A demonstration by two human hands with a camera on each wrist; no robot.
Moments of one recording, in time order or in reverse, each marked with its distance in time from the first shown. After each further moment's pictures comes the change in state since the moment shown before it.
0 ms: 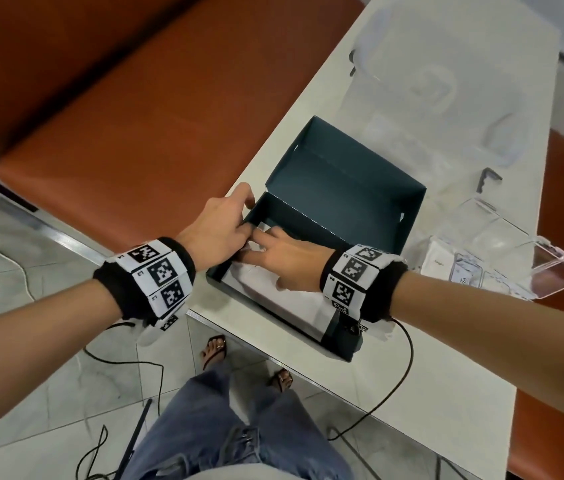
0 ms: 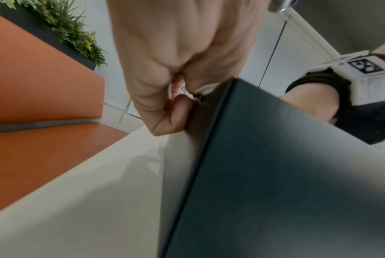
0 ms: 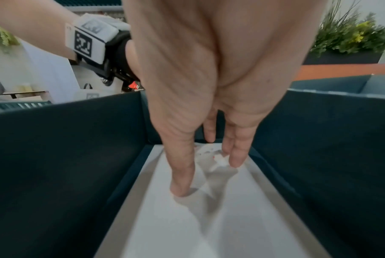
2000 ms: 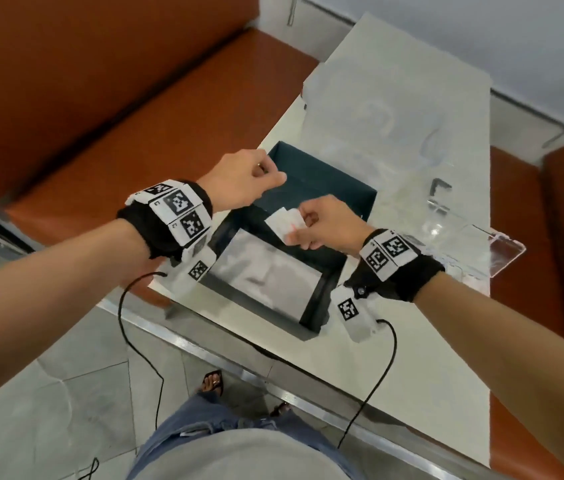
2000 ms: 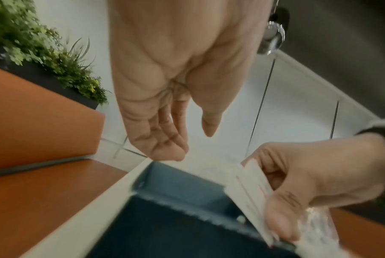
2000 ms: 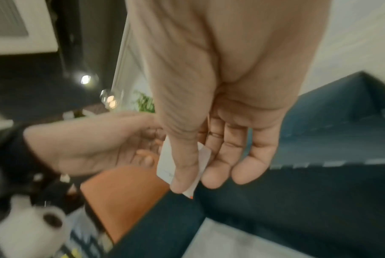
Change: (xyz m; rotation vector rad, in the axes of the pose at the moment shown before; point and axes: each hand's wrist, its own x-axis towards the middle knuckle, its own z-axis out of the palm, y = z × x) left_hand 0.008 0.088 -0.032 -0.059 0.056 0.109; right_hand -0.096 0.028 -0.021 0.850 0.503 0.393
